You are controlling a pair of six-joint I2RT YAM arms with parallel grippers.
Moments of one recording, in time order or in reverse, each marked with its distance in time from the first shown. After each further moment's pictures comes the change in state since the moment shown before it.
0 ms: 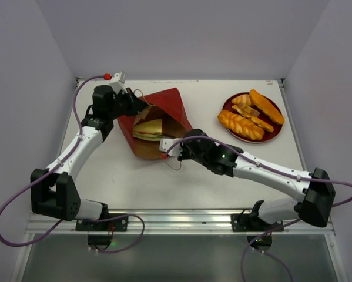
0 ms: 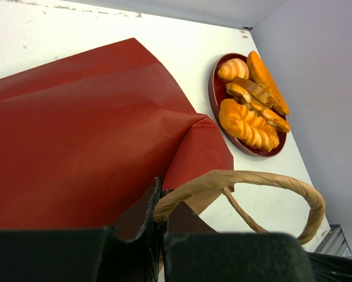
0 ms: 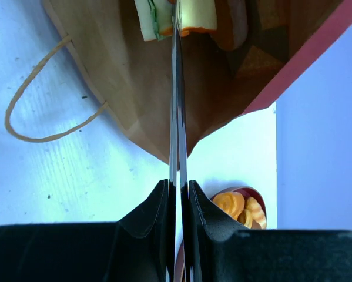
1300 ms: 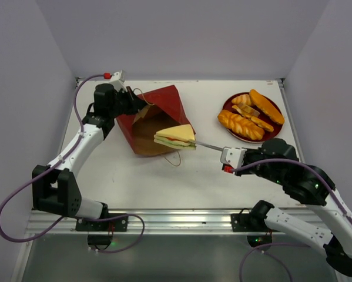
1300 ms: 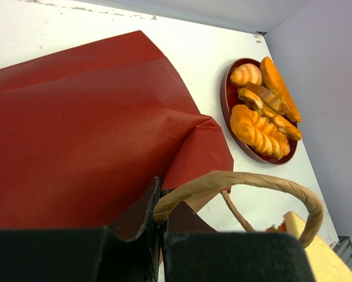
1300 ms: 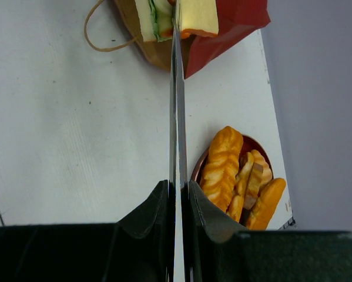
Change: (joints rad) left arm 0.000 0.030 0.024 -0.014 -0.045 0.000; right arm -0.211 -0.639 0.080 -0.621 -0.314 -0.013
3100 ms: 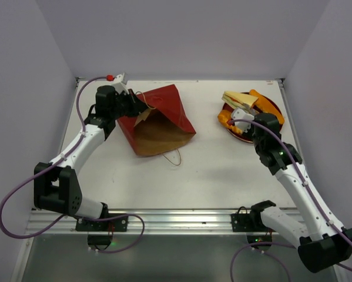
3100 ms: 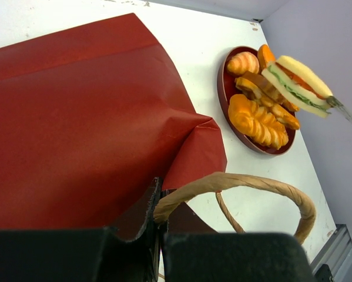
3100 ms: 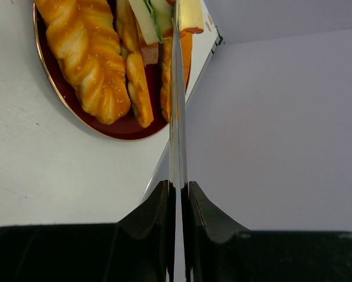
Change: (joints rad) left arm 0.000 0.020 -0.021 0.019 0.040 0.008; right arm -0.465 0.220 -0.150 0.373 0.430 -0.101
